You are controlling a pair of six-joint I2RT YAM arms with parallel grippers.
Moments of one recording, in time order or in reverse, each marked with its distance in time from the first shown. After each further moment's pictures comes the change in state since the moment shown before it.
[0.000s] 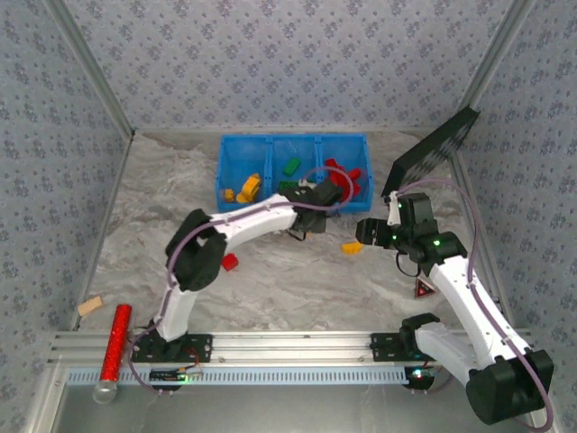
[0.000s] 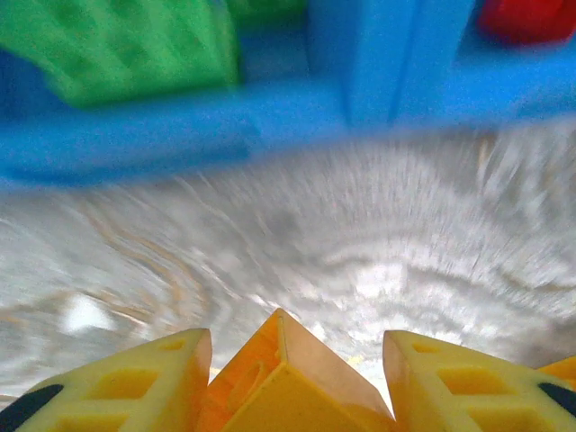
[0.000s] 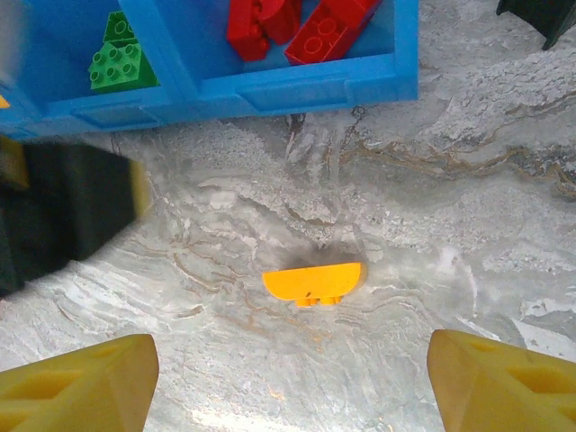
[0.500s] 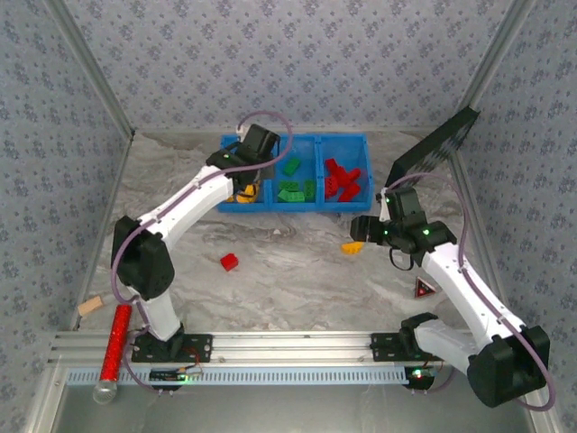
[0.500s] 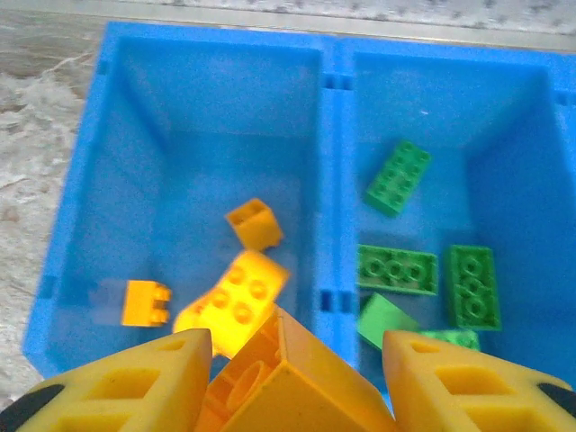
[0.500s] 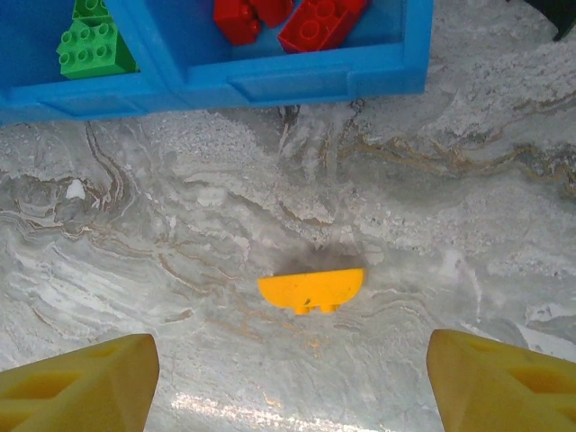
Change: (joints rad) left arm 0.320 -0.249 -0.050 0.092 -0.105 0.196; right arm 0.066 0.113 0.058 -0.005 0.072 0.022
